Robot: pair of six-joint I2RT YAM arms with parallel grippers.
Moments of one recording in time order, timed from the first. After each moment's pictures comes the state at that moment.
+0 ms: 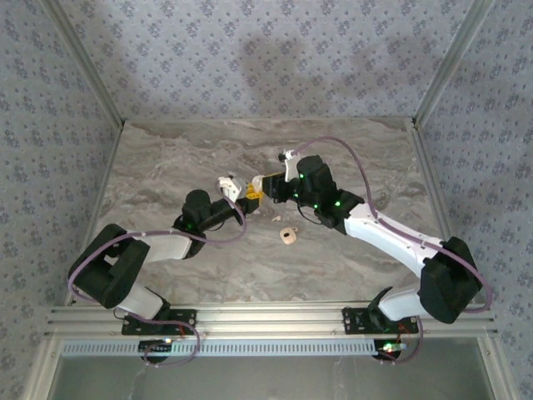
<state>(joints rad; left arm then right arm) -0.59 1.49 0.50 0.98 0.43 -0.04 0.72 1.38 1.00 -0.01 -0.15 0.43</state>
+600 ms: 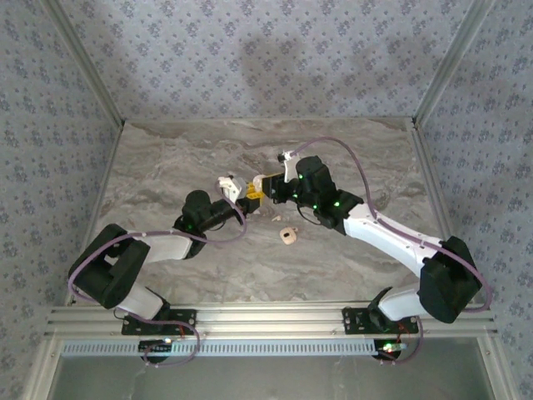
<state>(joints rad) -0.59 1.49 0.50 1.01 0.43 -0.05 0.72 1.38 1.00 -0.01 -0.13 0.41</state>
